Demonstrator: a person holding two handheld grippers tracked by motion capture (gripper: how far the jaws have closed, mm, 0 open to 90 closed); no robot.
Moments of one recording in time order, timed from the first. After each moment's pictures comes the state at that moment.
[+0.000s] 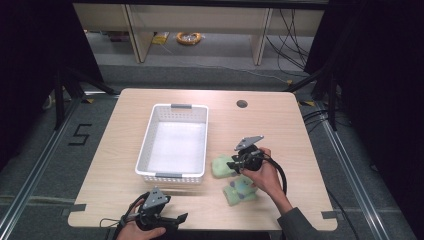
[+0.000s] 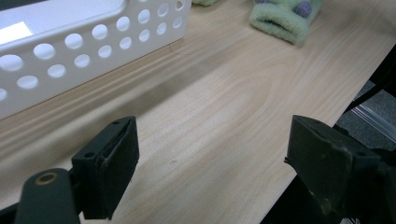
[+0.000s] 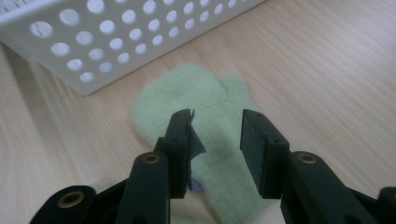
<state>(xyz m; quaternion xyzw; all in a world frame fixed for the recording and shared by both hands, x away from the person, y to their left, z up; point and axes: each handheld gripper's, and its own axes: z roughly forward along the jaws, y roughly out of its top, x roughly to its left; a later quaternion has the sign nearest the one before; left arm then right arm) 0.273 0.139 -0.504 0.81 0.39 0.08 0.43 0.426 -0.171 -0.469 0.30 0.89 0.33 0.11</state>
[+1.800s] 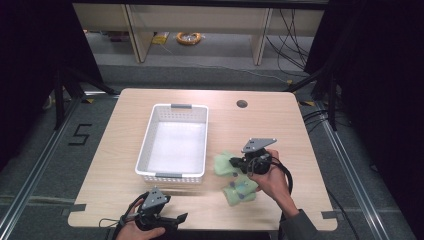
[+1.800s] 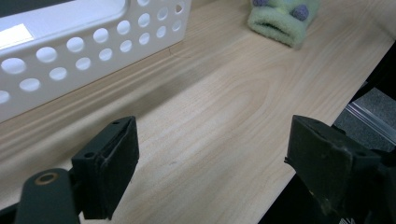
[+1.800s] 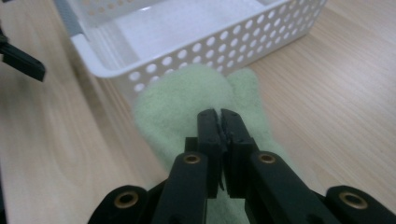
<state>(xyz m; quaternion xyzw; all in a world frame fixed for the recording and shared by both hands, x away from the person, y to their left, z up) 0.273 0.139 -0.503 0.81 0.39 0.09 0.43 0.389 -0.183 -0.428 0.28 0.87 0.39 0.11</state>
